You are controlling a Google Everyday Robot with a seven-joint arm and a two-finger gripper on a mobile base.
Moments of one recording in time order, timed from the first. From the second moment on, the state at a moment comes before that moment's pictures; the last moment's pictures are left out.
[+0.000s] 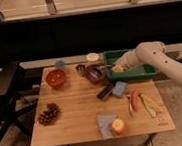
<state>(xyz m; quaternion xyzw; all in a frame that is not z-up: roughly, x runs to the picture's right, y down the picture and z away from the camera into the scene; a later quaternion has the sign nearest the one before) 0.173 -0.045 0.830 -0.14 -0.18 0.36 0.90</state>
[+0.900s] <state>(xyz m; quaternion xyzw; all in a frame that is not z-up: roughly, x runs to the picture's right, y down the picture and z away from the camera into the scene) 0.173 -0.064 0.905 -0.18 -0.24 0.39 0.87</state>
